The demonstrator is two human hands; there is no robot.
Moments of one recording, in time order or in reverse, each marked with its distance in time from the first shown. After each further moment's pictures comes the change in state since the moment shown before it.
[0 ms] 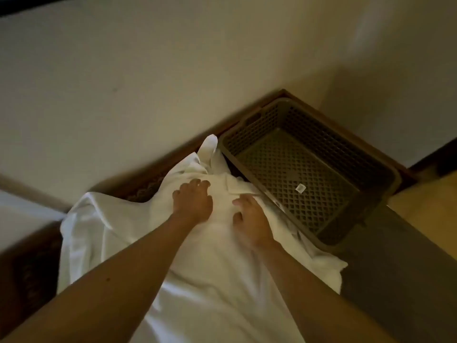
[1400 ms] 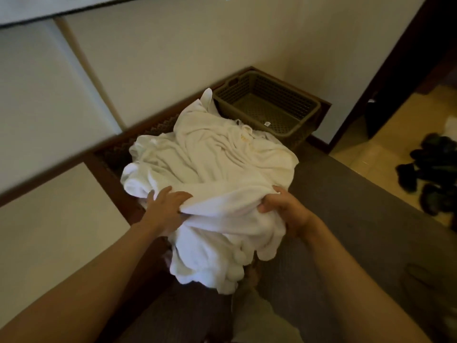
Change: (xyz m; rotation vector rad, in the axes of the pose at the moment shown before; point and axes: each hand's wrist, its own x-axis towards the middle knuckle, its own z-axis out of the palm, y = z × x) left_hand -0.459 -0.135 0.018 0.002 -0.135 0.227; right_hand -0.488 -0.094 -0.055 0.907 -0.329 0.162
